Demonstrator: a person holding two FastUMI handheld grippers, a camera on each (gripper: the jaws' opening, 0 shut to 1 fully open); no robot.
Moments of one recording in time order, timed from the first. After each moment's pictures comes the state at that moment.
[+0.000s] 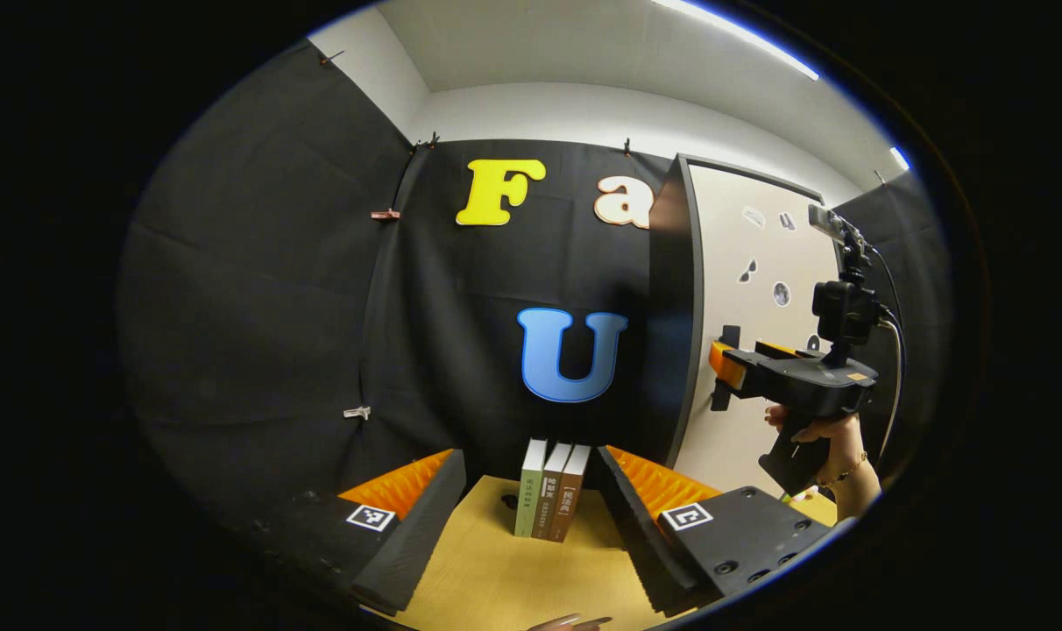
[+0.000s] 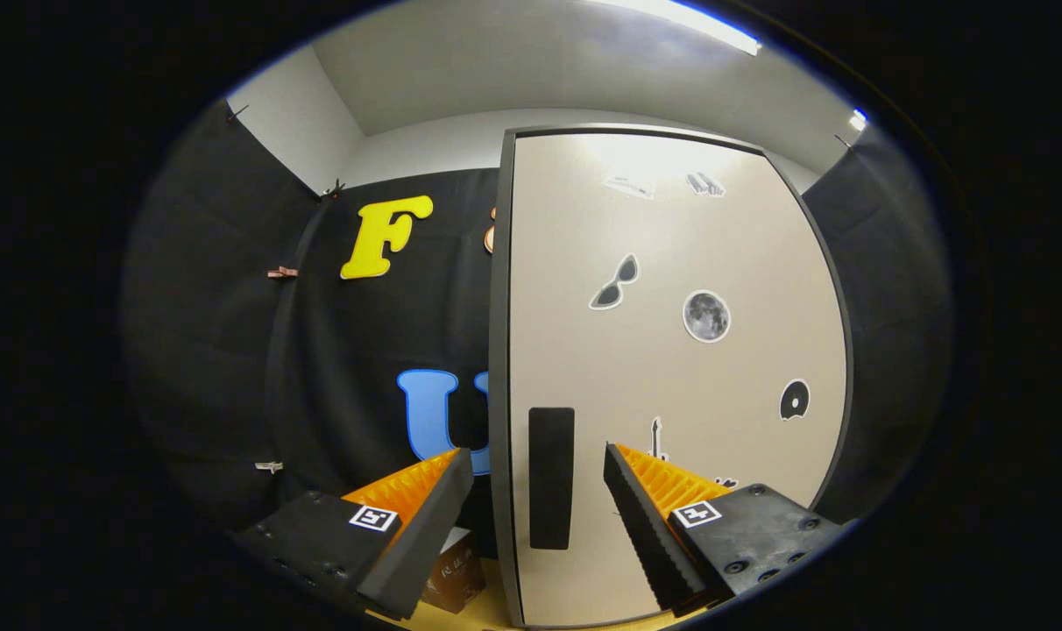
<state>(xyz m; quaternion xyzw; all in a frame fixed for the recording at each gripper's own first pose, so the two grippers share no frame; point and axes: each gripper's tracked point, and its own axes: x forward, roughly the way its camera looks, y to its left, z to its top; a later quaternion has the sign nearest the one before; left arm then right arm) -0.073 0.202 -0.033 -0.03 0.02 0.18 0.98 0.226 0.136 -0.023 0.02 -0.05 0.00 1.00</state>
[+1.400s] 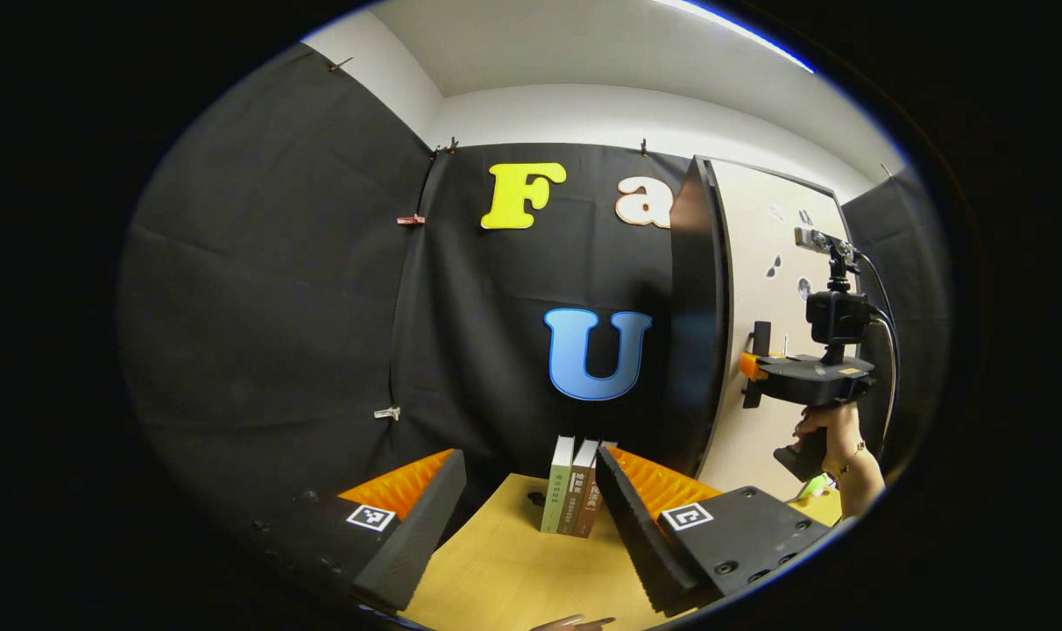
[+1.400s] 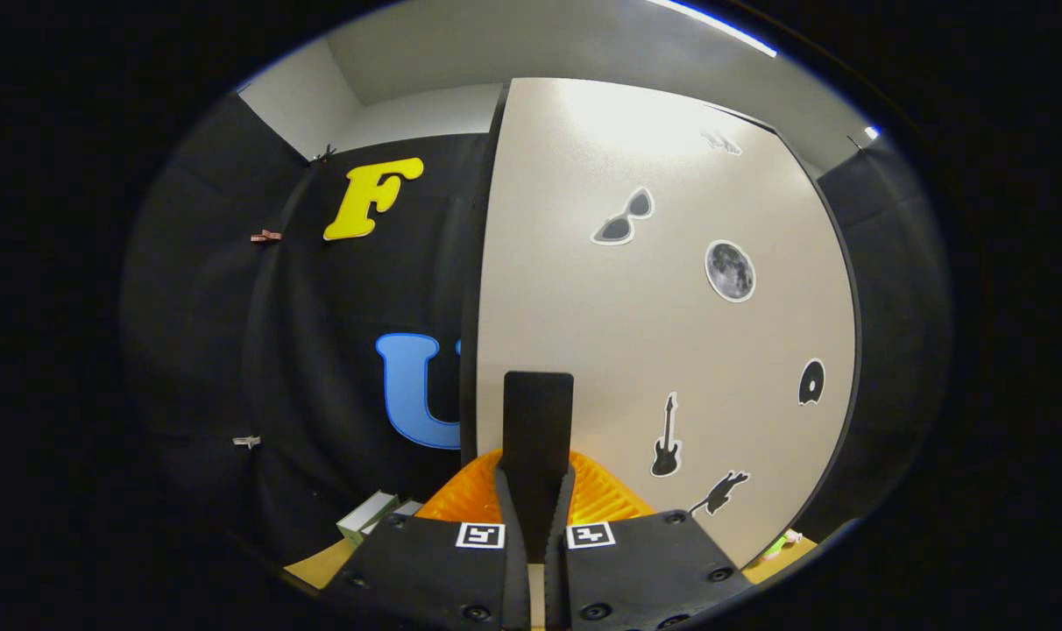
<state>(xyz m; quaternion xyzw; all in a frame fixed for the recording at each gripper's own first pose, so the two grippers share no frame) -0.099 0.209 -0.033 -0.02 0.02 0.21 0.98 0.250 0.130 -0.045 0.00 0.00 0.00 1.00</state>
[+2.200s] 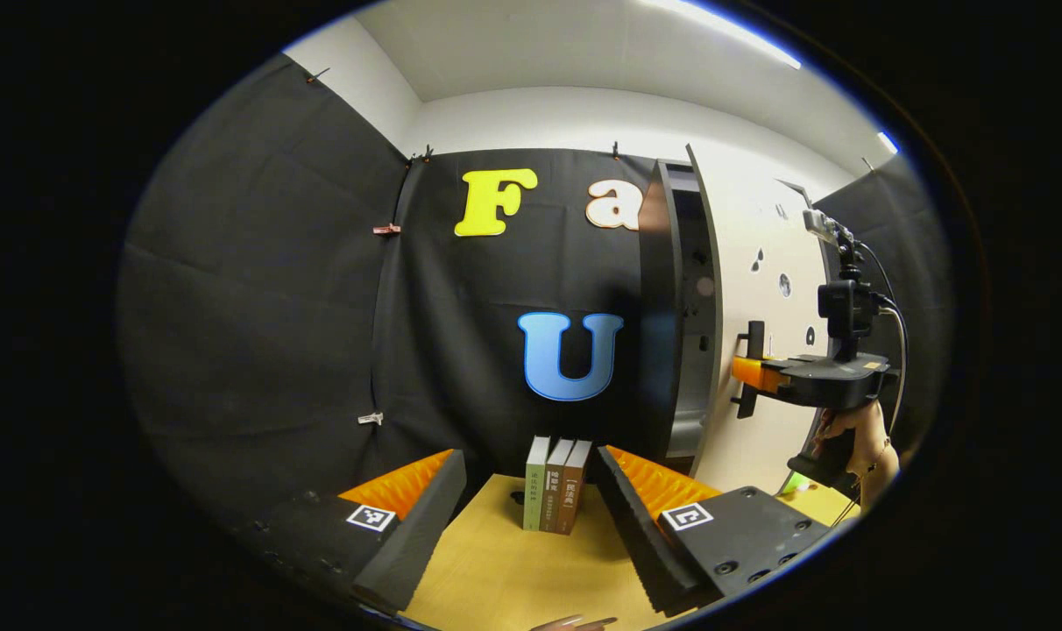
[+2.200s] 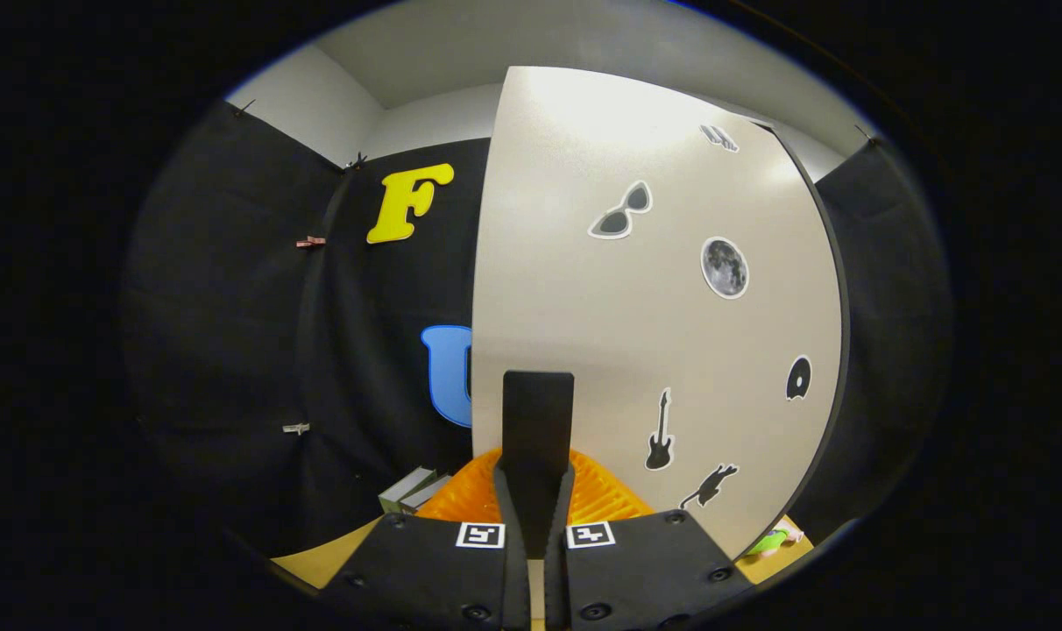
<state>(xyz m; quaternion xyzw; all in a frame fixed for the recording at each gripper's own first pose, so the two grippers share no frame) -0.108 0.163 -0.025 0.00 0.02 0.18 0.98 0.205 0.129 -0.034 0.01 0.02 0.07 1.00</state>
